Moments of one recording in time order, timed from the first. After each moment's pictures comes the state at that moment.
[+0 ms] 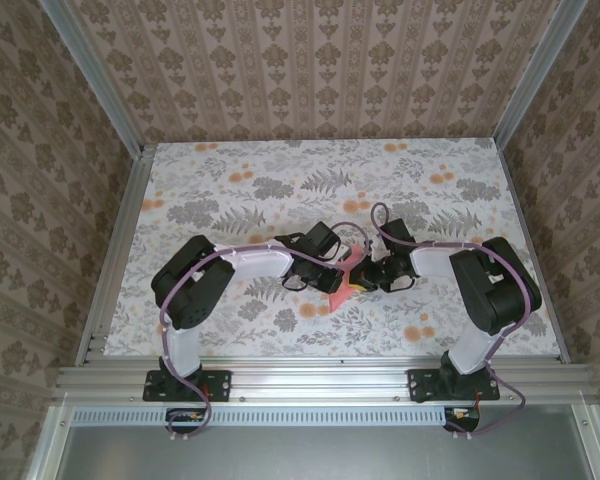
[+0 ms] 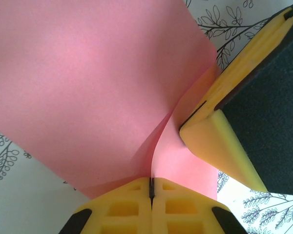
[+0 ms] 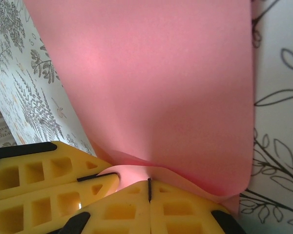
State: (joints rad) left arm -0.92 1.91 1.15 -0.35 0.29 -0.28; right arm 0.32 1.71 0.72 -0.18 -0.66 0.66
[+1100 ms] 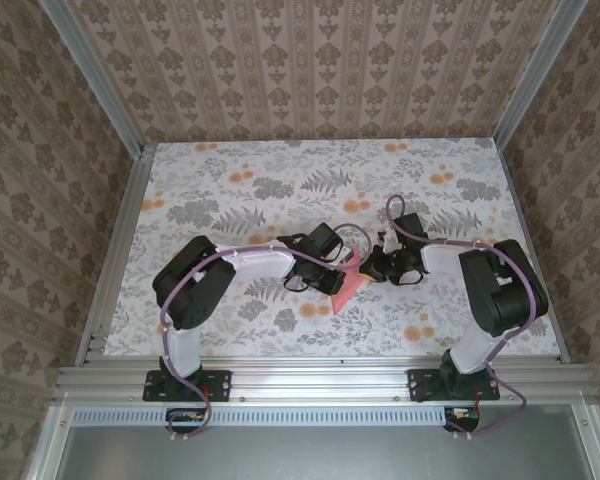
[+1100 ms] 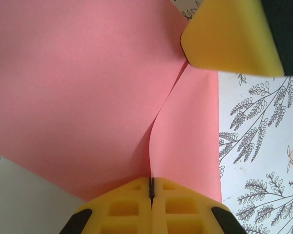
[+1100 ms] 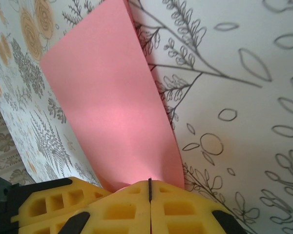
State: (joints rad) left arm -0.94 1.92 1.17 -0.37 0.28 -0.28; right arm 0.22 1.68 0.72 -0.16 -0.64 0.67
